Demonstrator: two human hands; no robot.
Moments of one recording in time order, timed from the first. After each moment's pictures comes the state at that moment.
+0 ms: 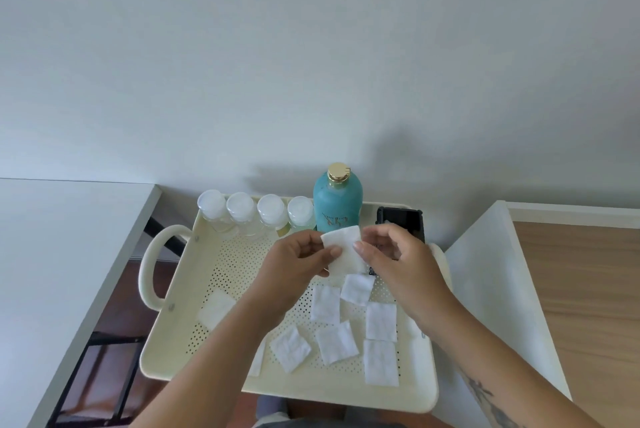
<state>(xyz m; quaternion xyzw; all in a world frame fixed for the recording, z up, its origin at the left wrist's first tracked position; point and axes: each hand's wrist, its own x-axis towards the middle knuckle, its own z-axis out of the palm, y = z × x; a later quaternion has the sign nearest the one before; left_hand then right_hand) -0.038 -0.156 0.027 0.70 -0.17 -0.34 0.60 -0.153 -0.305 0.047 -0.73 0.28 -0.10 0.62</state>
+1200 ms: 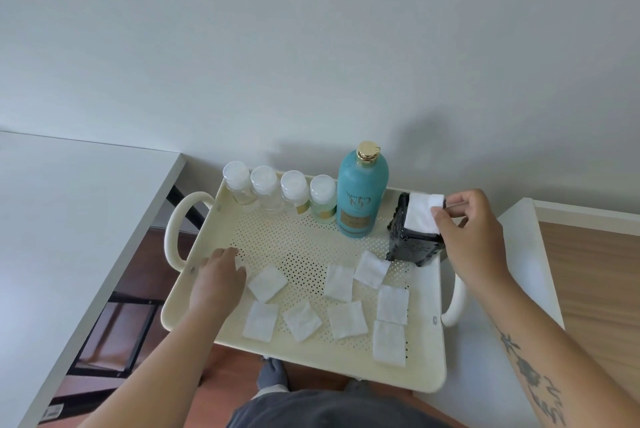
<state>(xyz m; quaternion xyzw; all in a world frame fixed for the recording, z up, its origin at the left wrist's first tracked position) -0.005 -0.026 -0.062 0.97 -0.08 -0.14 0.17 -0.158 -0.363 0.023 -0.81 0.36 -0.22 0.41</state>
